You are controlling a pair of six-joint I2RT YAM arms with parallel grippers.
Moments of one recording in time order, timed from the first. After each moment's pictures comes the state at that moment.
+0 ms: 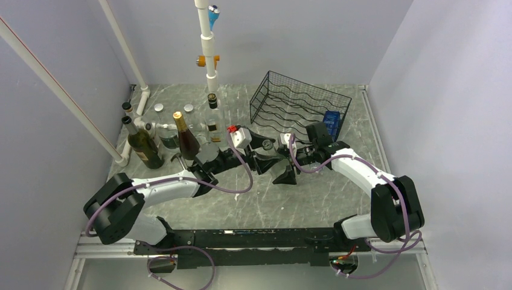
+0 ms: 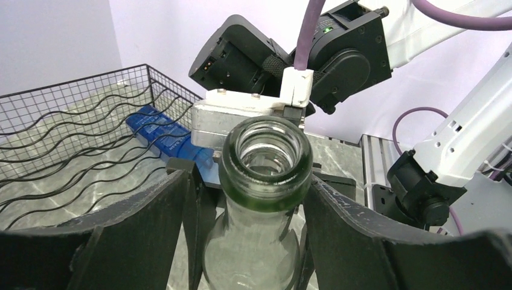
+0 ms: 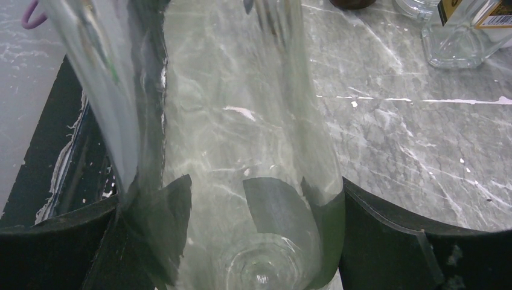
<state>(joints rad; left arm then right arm) -0.85 1.38 0.65 0.99 0.40 -0.21 0.36 1.36 0.81 -0.37 -1.15 -0.83</state>
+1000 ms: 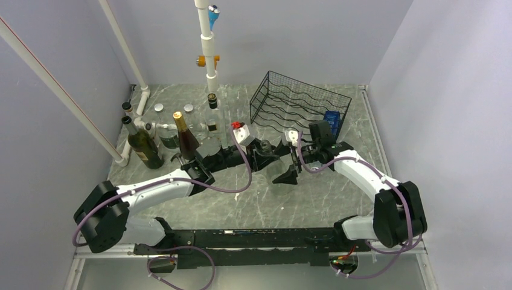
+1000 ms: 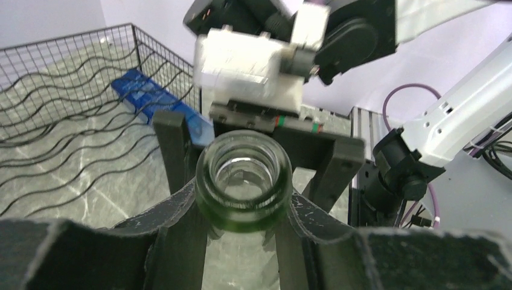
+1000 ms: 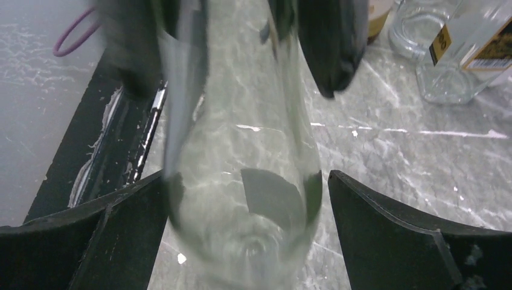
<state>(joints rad) -0.86 1.30 0.72 0.72 0.42 -0.22 0.35 1.33 0.80 -0.33 -1.24 -0.76</state>
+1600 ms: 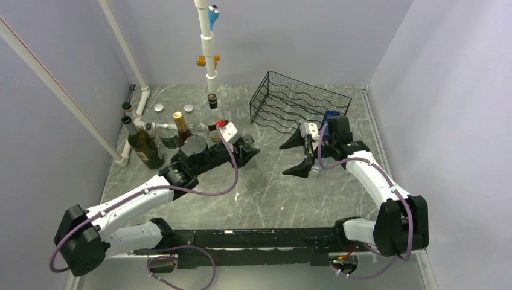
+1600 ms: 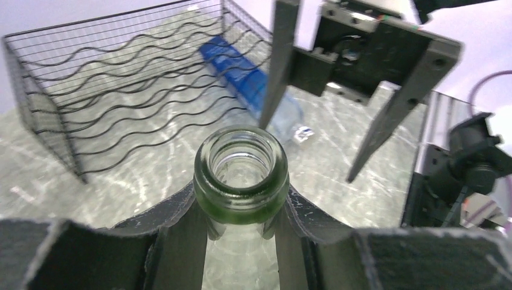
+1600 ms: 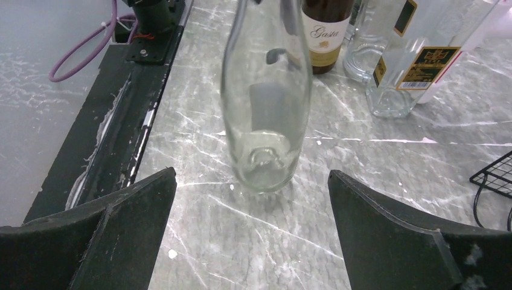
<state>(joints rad) -0.80 1.07 0.72 0.35 0.27 -0.09 0.20 1.24 0.83 -0.39 -1.37 -0.80</state>
